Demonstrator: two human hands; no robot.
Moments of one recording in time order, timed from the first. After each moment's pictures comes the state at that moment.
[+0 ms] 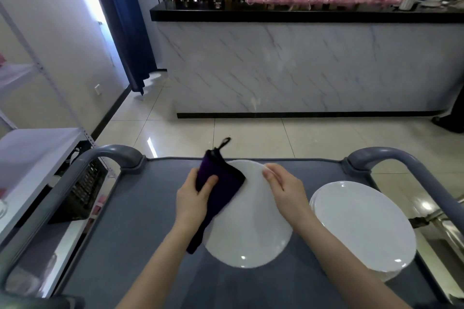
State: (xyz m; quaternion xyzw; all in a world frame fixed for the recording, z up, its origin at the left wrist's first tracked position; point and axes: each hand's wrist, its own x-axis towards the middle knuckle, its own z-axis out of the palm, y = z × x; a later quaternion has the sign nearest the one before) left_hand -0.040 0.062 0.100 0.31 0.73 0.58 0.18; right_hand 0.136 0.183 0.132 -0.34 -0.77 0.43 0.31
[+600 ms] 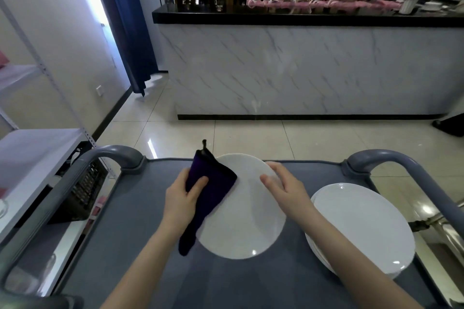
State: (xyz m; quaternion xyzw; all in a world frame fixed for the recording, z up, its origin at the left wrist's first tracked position) left_hand -0.052 0.044 0.111 0.35 0.72 0.58 0.16; right_hand 0.144 0.191 0.137 -0.33 -0.79 0.47 0.24
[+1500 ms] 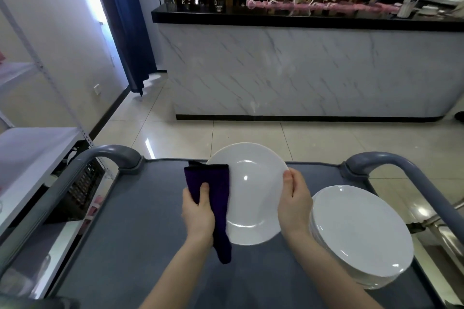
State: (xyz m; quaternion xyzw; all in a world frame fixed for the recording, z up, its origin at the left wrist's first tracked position) left_hand -0.002 0.067 0.089 0.08 0.67 0.70 0.22; right_hand 0.131 0.164 0.125 -0.46 -0.63 0.43 0.45
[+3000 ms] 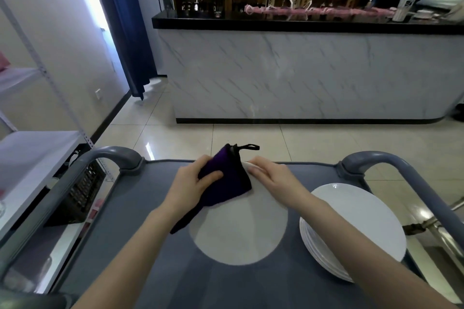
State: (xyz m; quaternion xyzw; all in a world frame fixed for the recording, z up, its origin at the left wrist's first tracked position) left_hand -0.054 0.061 0.144 0.49 0.71 0.48 0.17; right_hand 0.128 0.204 0.160 -0.25 -0.88 0.36 0.17
